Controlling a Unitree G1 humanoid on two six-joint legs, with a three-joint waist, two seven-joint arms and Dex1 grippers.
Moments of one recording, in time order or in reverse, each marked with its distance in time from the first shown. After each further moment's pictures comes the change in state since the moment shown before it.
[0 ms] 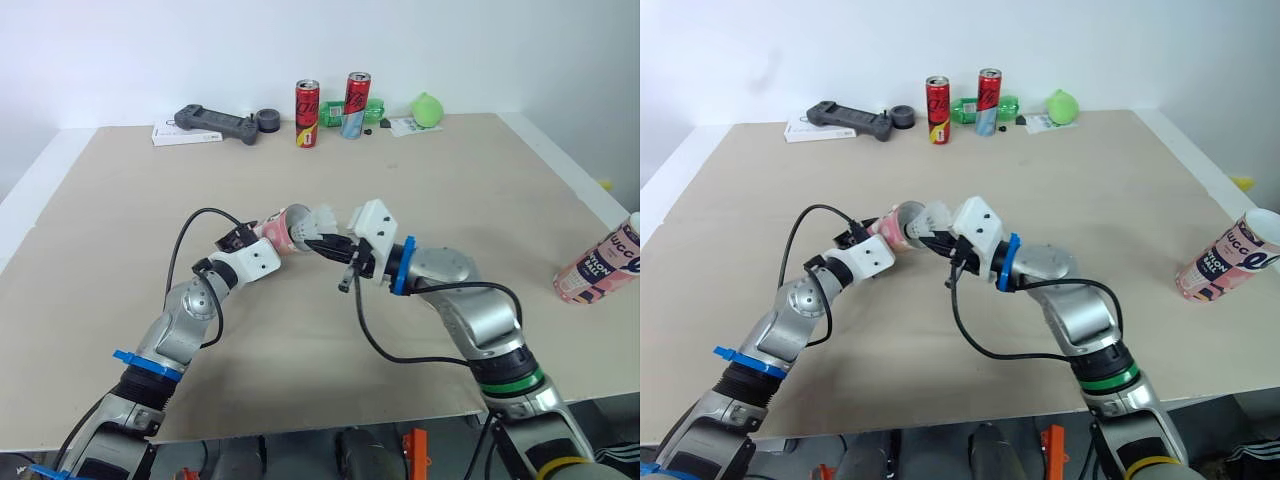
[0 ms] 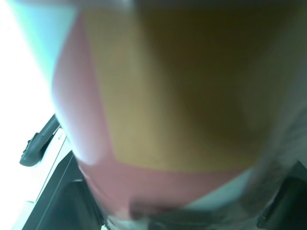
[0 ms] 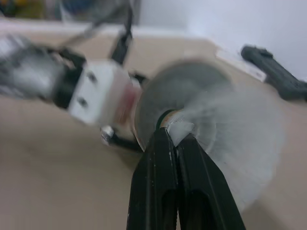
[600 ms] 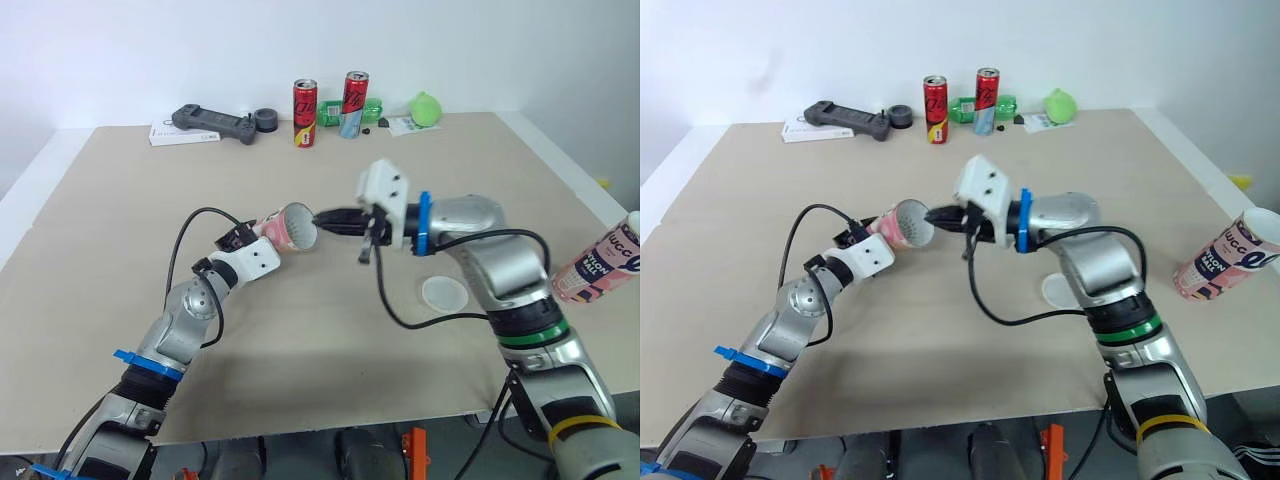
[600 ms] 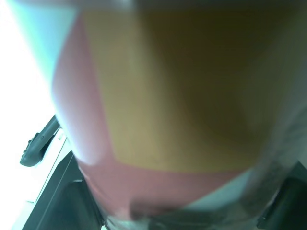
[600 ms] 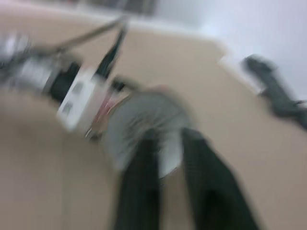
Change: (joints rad) left arm -0.008 -0.002 -0.001 0.010 -0.003 -0.001 0.018; right arm -0.268 -0.126 0.078 0.176 -0.062 -0.018 0.278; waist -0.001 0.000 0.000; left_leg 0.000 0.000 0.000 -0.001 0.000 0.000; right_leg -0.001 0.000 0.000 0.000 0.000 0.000
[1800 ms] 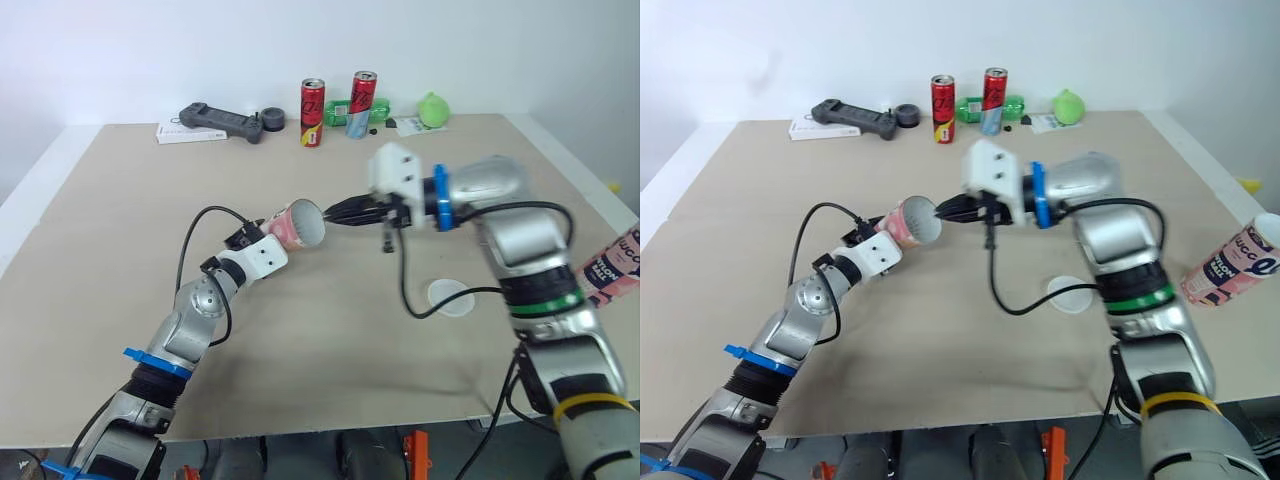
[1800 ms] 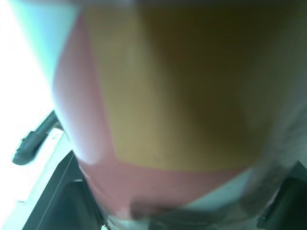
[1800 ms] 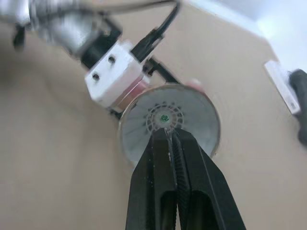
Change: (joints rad) left arm -0.013 -0.075 0.006 -0.005 -0.062 0.023 -0.017; right arm -0.059 -0.139 -0.172 0.043 0.006 -0.004 0.260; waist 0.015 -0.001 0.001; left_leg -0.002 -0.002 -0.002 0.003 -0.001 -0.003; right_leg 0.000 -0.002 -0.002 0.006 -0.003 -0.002
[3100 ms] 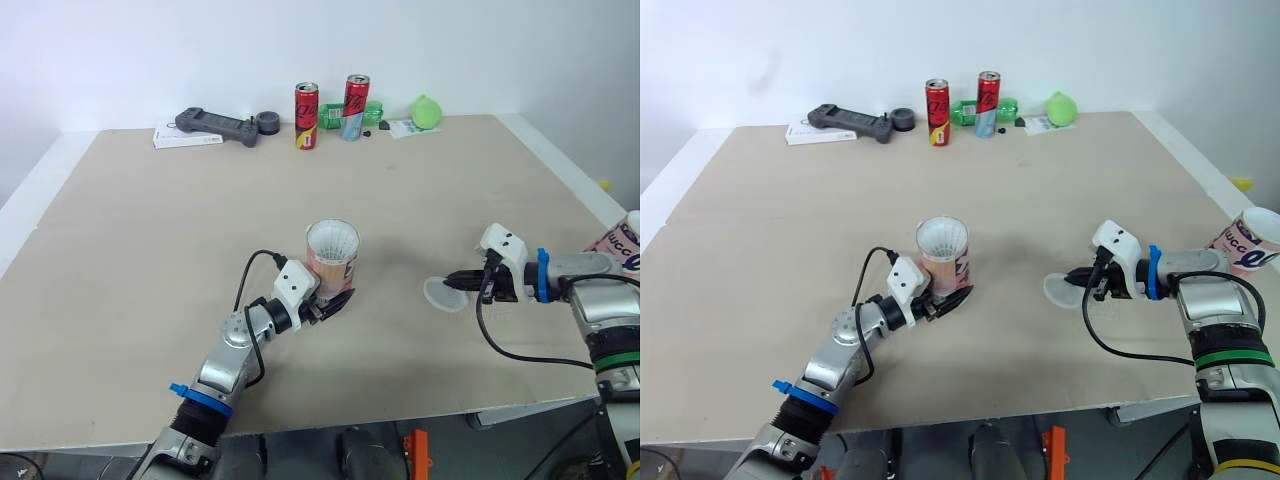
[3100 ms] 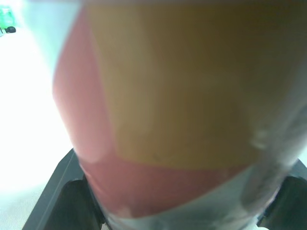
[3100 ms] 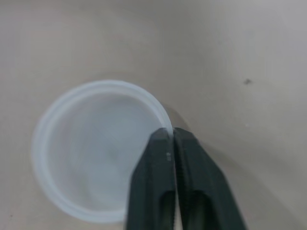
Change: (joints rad) left arm 0.152 -0.228 -0.047 0.002 -0.479 -0.036 -0.288; right arm 0.310 -0.209 -0.087 0.455 -0.097 -0.079 -0.017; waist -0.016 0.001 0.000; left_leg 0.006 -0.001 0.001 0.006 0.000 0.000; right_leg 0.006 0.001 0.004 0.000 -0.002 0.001
